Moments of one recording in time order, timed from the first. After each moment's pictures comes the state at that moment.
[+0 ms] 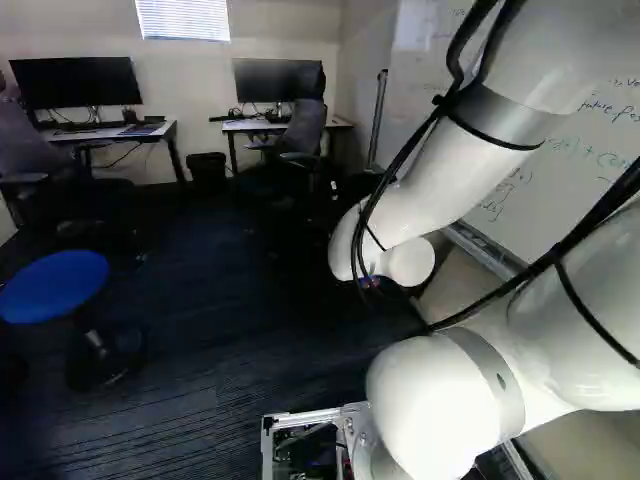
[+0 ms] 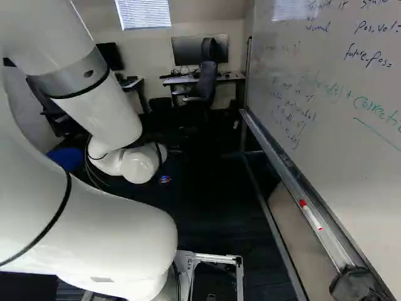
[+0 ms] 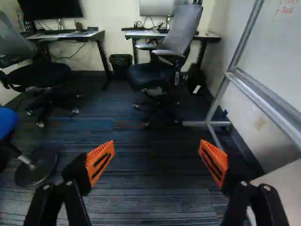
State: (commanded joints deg) arm 7.1 15.7 -7.6 -2.0 45.4 0.0
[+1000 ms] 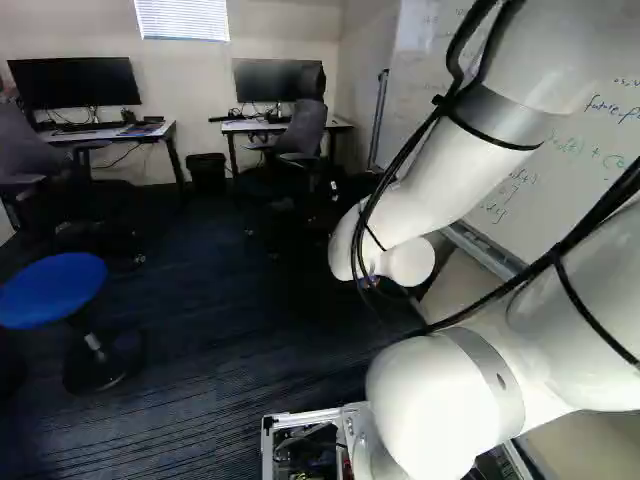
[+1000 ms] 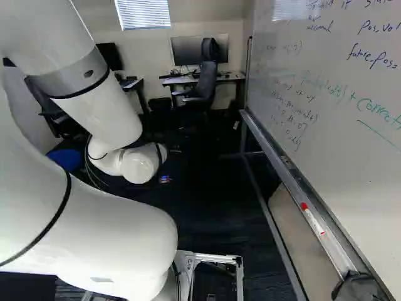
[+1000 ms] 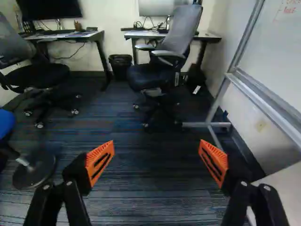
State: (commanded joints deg) arm 6.8 15.7 -7.5 -1.9 45.5 0.0
